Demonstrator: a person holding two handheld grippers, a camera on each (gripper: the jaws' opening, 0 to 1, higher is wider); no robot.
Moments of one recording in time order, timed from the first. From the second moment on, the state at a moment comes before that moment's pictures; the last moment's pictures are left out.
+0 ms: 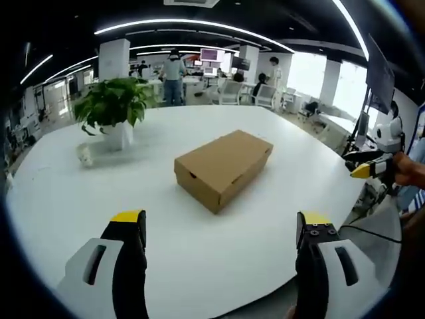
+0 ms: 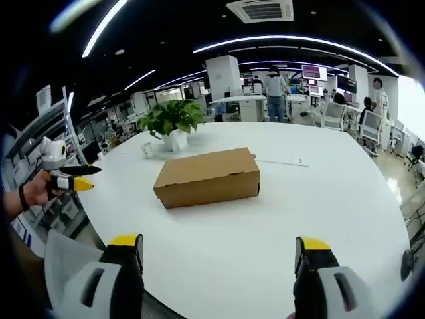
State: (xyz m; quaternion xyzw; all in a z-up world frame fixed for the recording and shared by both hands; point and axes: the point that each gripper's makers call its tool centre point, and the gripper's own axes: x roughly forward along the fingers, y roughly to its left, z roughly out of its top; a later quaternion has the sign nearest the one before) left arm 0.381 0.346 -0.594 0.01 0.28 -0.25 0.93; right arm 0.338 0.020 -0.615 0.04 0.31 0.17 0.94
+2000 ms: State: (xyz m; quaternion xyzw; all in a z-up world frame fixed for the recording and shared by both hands) left arm 0.374 0.352 -0.607 0.00 0.30 -0.24 0.92; right arm 0.340 0.029 -0.618 0.06 0.30 0.18 0.93
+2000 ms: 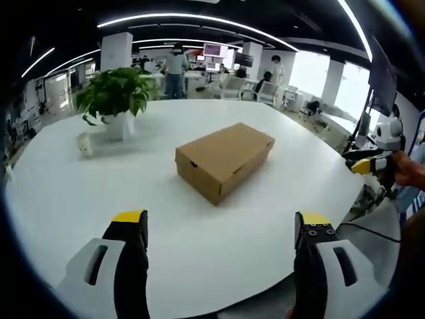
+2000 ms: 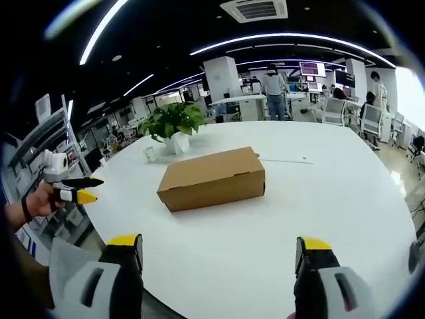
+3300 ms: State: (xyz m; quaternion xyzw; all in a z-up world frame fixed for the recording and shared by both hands) left arm 0.398 0.323 -0.650 -0.02 0.32 -0.24 0.92; right arm 0.403 0.036 -0.658 0.03 0.34 0.24 0.91
